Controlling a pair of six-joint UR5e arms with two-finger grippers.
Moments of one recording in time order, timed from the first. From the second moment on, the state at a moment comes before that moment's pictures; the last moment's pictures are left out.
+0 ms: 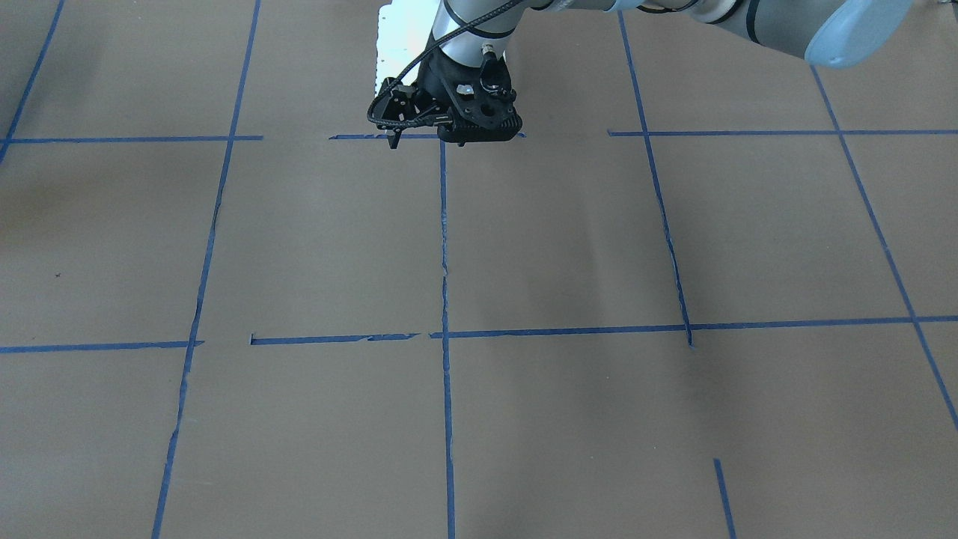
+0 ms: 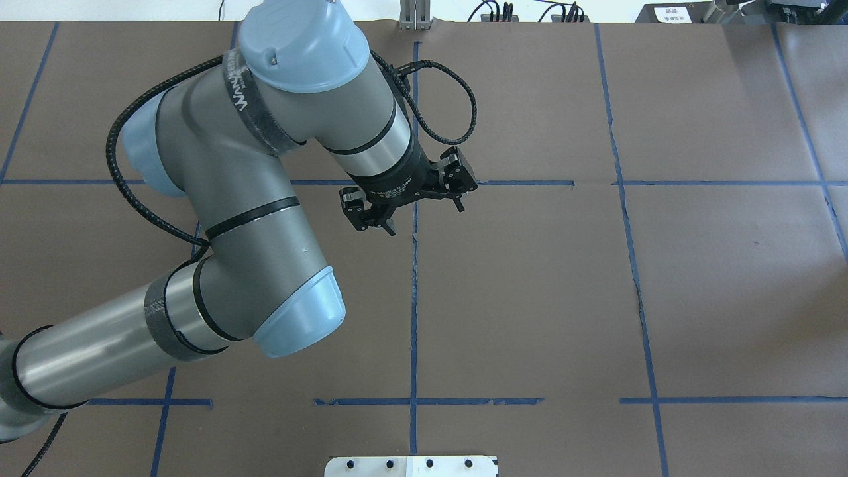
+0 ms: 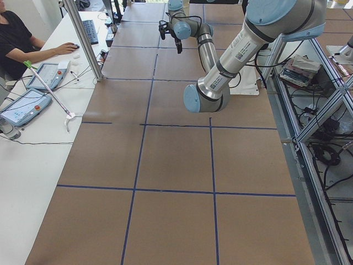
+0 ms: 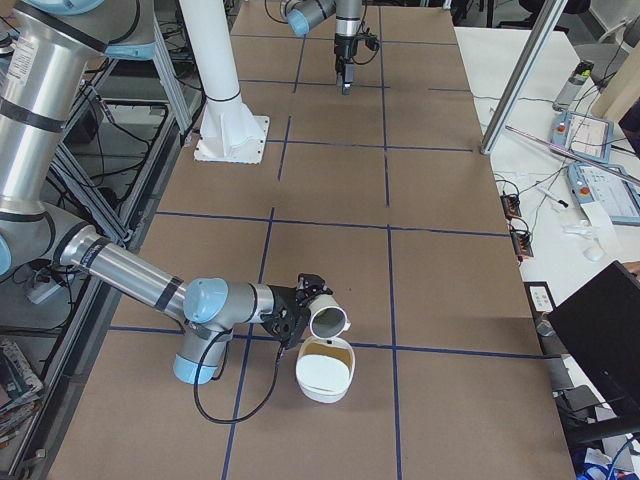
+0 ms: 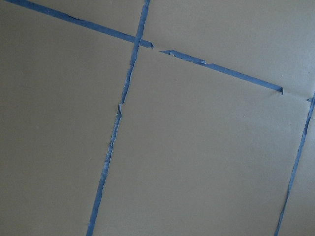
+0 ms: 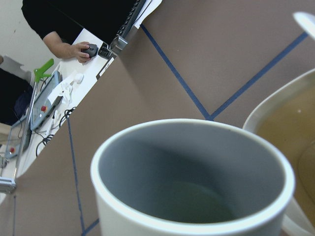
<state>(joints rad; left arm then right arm) -0.62 -2.46 -1.77 -1.49 -2.12 -1.50 1.46 -1.98 1.44 0.22 2.20 1.82</state>
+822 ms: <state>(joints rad) -0.62 -2.46 -1.80 -1.49 -2.12 -1.51 1.47 -1.82 1.18 0.59 2.01 2.58</state>
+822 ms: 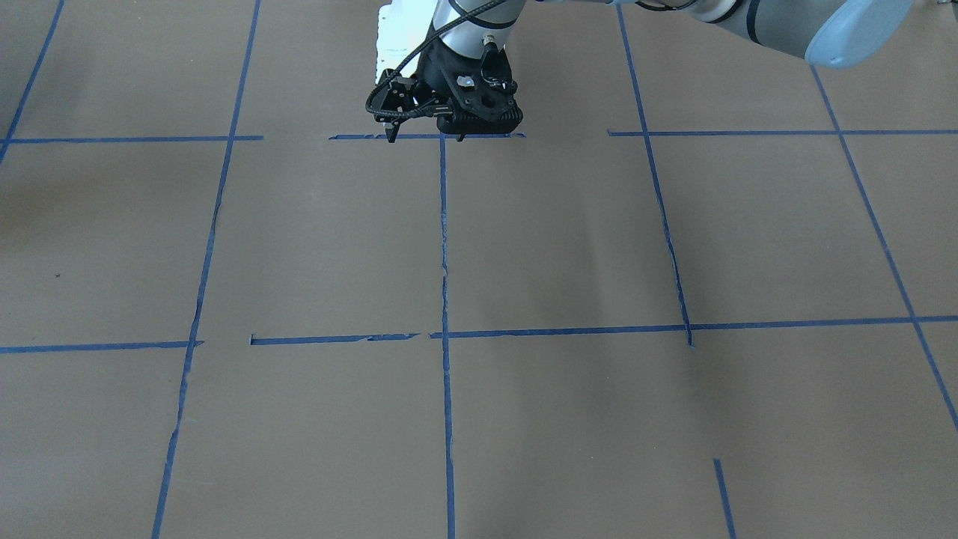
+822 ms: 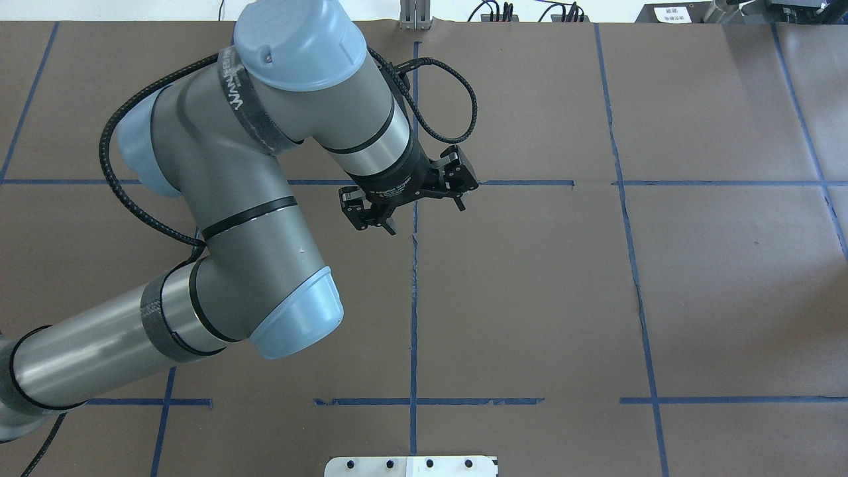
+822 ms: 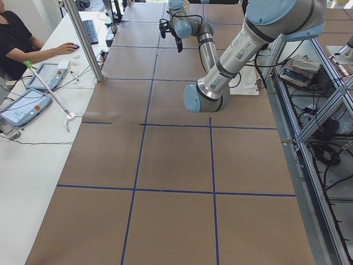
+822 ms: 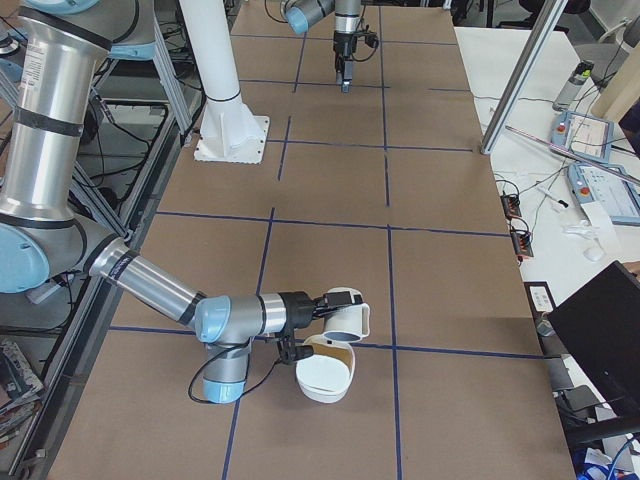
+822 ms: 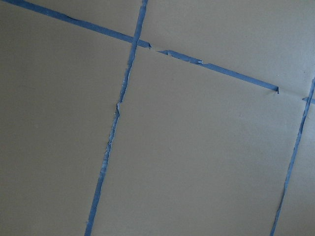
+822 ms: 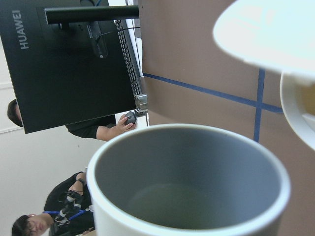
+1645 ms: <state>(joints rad) -0.62 -2.46 -1.82 -1.49 -2.11 -1.52 1.47 -1.79 1.07 0.79 1.94 2.95</state>
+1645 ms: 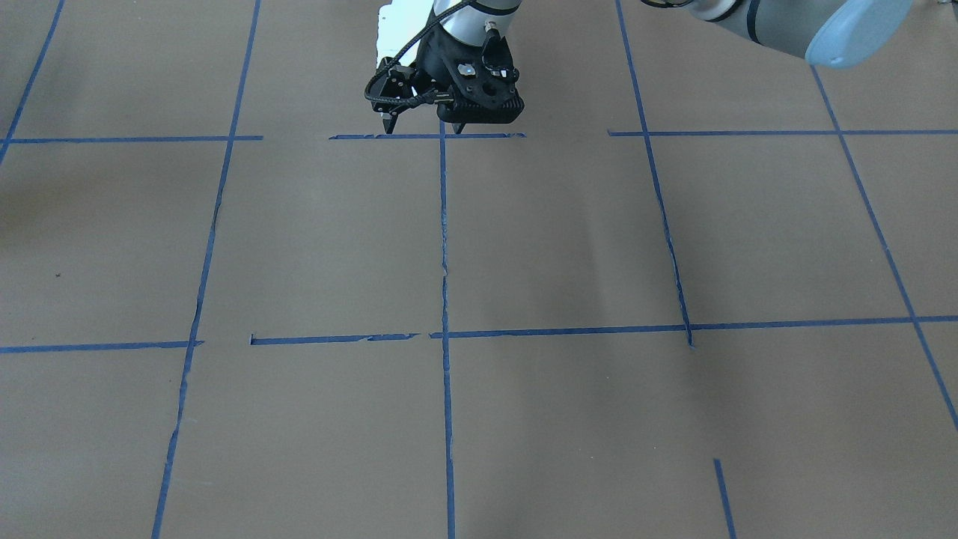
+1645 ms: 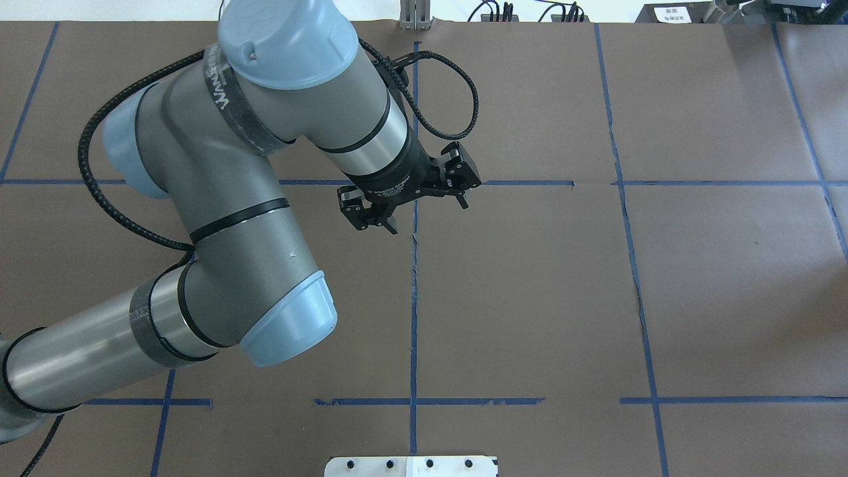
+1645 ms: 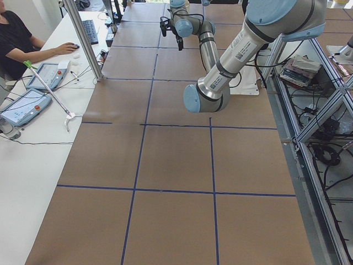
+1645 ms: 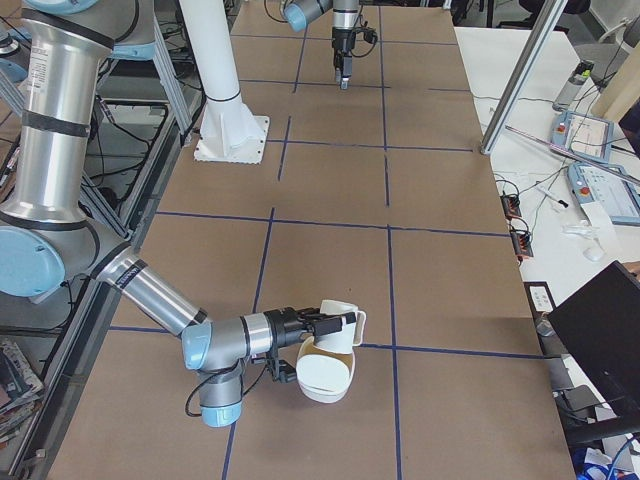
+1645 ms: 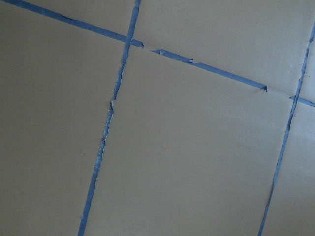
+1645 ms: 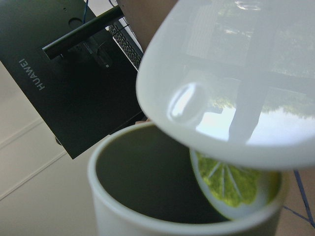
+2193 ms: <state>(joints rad) -0.62 -2.46 -1.82 -1.49 -2.11 -1.52 1.47 -1.79 1.13 0.81 1.94 2.98</state>
